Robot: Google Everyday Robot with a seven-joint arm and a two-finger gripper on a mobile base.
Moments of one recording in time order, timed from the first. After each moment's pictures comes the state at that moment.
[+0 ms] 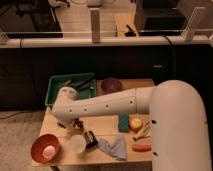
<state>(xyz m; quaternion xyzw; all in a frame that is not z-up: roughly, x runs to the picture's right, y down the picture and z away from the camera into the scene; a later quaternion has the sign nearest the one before) -0.223 0.166 0.762 -0.17 -0.23 -0.36 0.89</state>
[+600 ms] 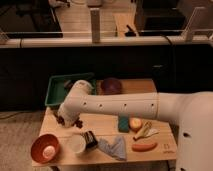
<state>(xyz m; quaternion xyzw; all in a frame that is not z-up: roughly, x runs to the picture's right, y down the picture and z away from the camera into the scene) -0.212 0.140 0.713 -0.17 -0.32 -0.24 0.90</state>
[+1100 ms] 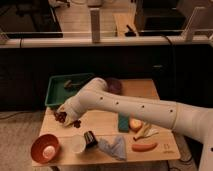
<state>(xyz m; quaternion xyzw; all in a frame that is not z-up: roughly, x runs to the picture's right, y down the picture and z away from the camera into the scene) -0.198 0.118 0.670 -0.15 -0.41 -0.17 0.88</state>
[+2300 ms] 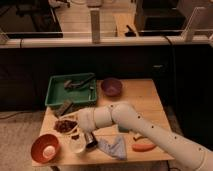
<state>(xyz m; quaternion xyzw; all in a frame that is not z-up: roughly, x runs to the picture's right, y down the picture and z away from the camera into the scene) -0.167 0.141 0.582 -0.07 -0.61 -0.07 0.79</state>
